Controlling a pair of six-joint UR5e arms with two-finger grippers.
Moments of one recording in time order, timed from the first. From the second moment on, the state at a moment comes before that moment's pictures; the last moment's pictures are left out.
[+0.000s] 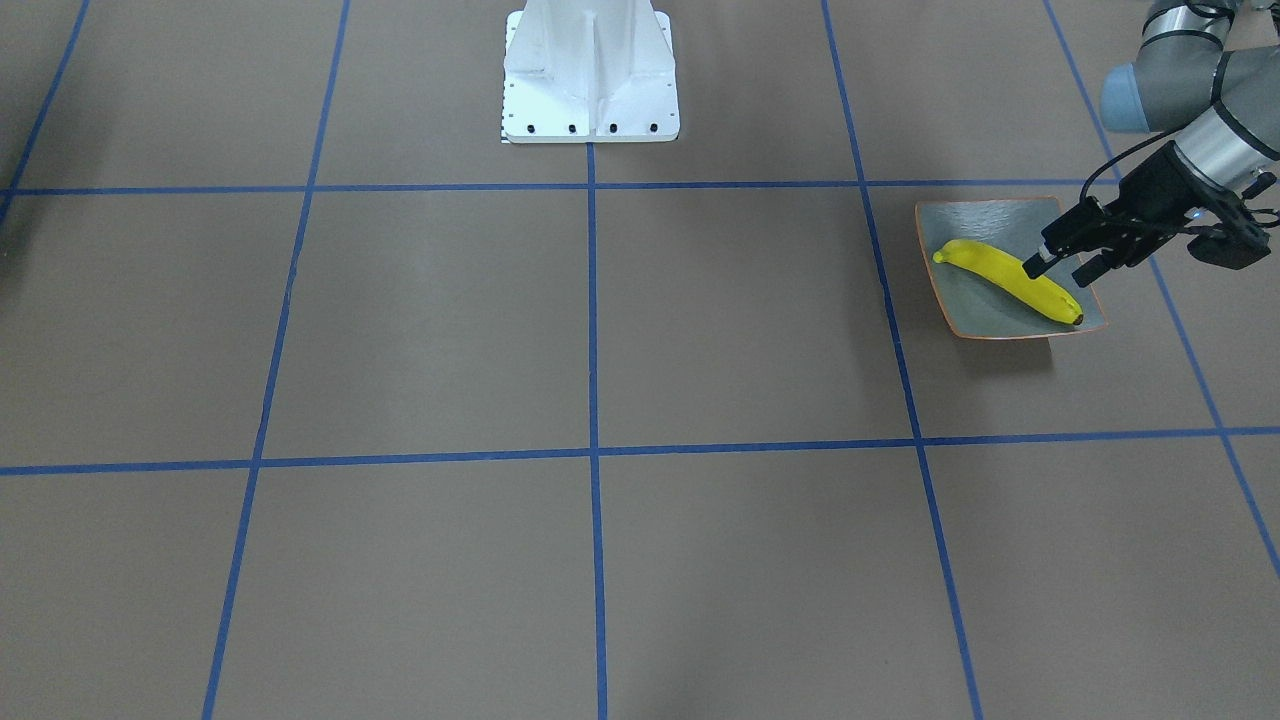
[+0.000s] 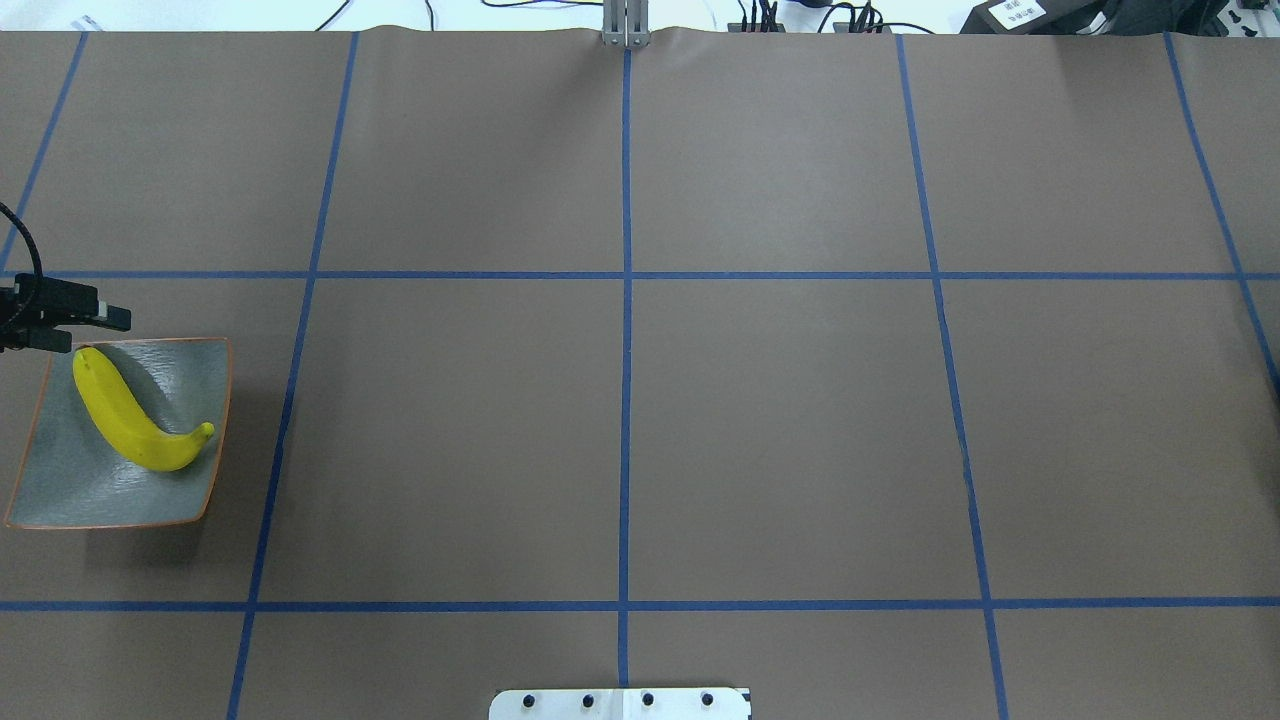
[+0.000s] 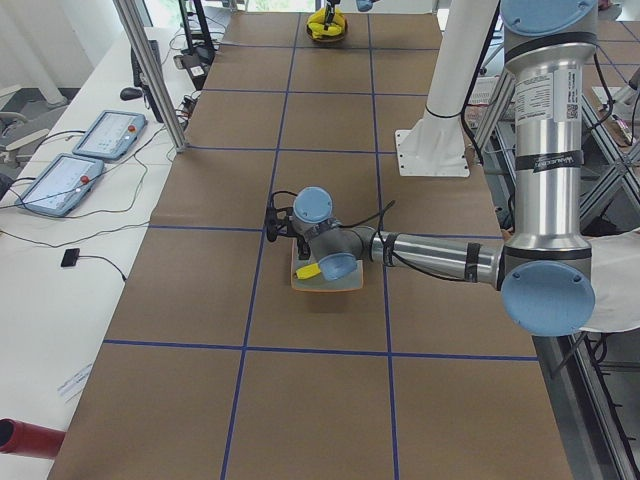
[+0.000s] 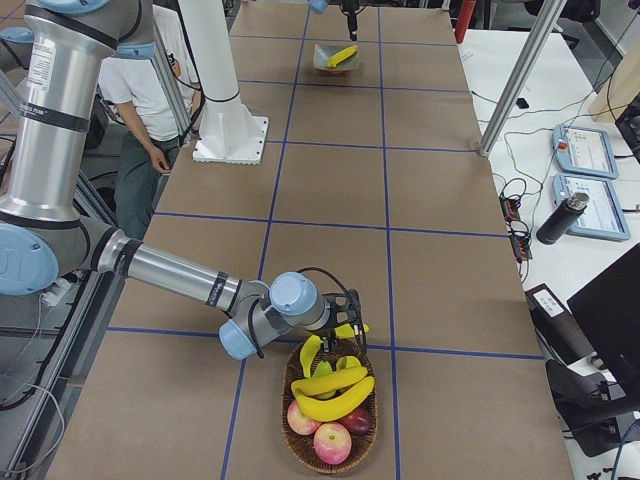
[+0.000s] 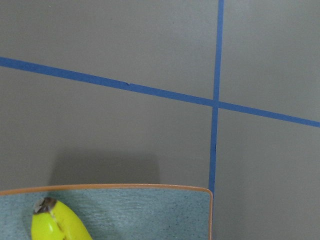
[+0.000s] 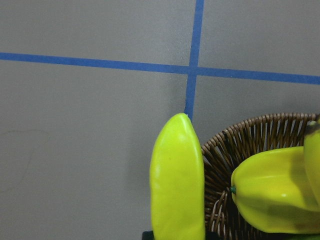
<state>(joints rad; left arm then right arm) -1.08 -1.49 -1.70 -2.55 -2.37 -1.17 1.41 -1.83 1.46 -0.59 2.35 0.43</state>
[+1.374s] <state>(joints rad) -1.01 -1.99 -1.58 -2.53 -2.36 -1.54 0.92 -1.22 1.69 -0.88 2.45 1.16</state>
